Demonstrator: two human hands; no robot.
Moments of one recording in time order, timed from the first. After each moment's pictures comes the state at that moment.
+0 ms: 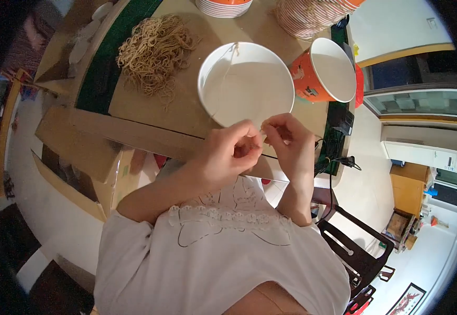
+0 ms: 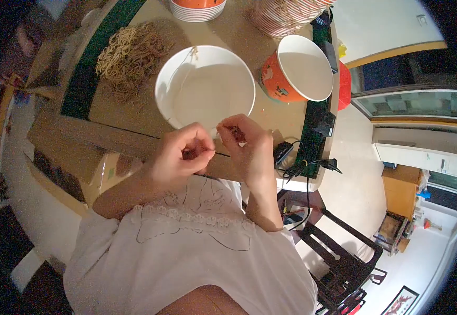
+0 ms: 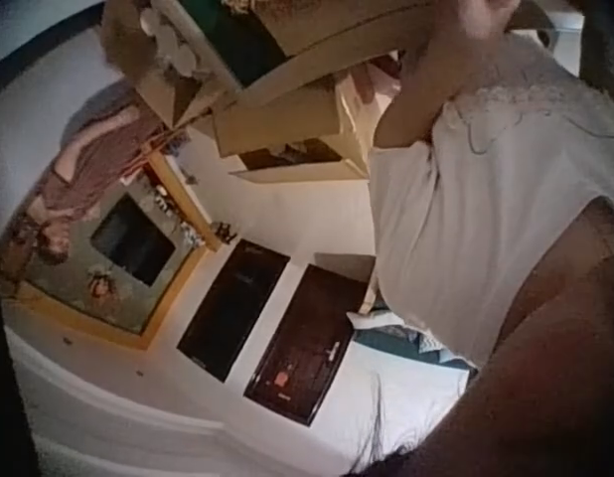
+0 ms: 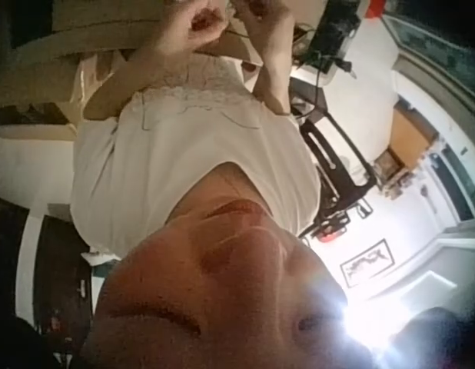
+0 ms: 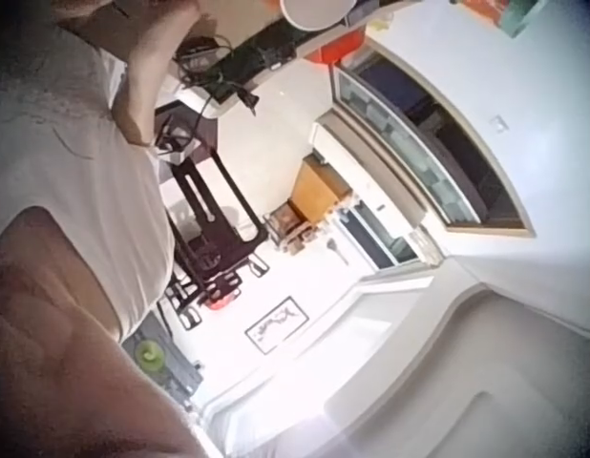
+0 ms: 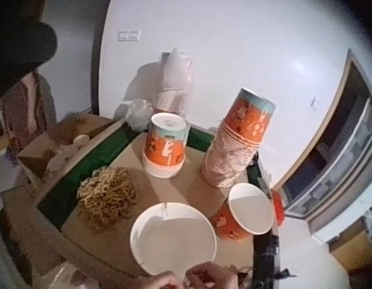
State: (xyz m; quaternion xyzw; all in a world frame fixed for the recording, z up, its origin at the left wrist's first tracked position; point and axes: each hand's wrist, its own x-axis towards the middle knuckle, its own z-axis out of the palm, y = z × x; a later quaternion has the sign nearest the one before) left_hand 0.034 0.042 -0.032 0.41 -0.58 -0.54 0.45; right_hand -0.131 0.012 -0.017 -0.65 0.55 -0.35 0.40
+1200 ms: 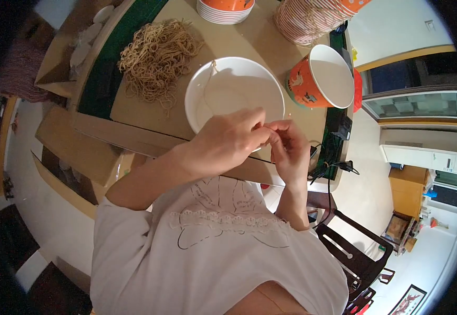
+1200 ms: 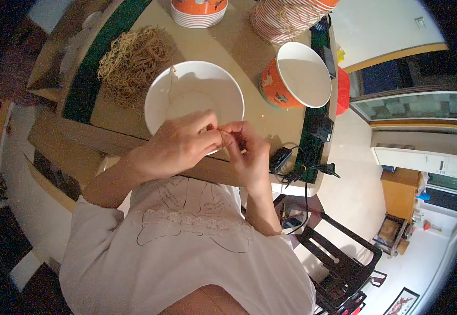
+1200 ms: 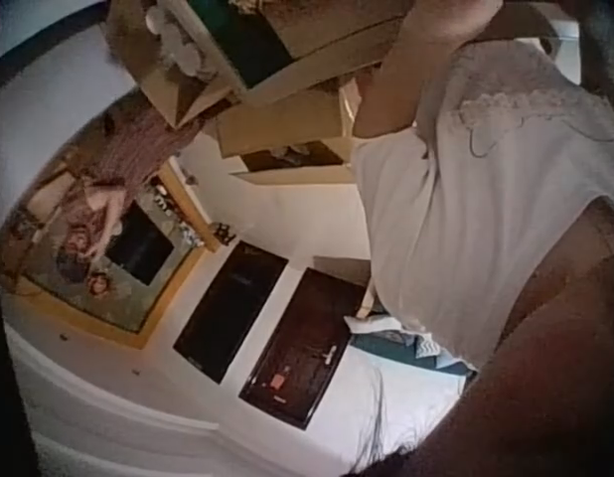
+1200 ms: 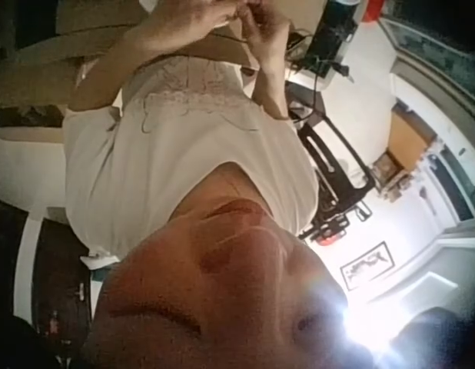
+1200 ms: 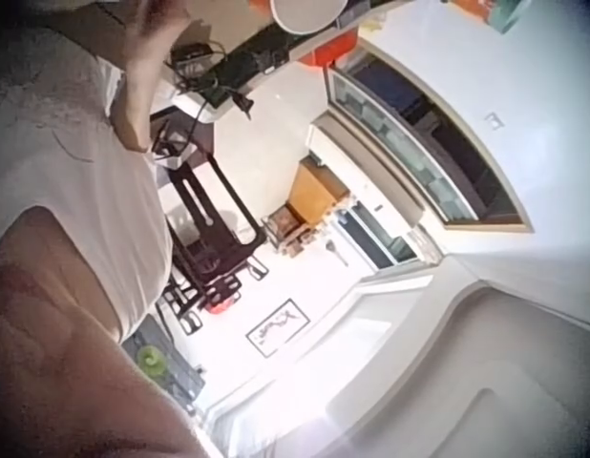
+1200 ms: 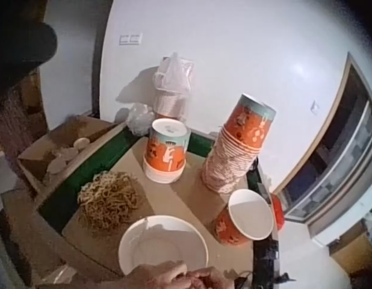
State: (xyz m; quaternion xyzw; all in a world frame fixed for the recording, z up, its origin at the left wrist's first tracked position) left_hand 0.044 0.004 -0.025 0.35 -0.84 -0.19 0.36; right_hand -0.130 0.015 -0.030 -0.61 0.50 -0.42 0.45
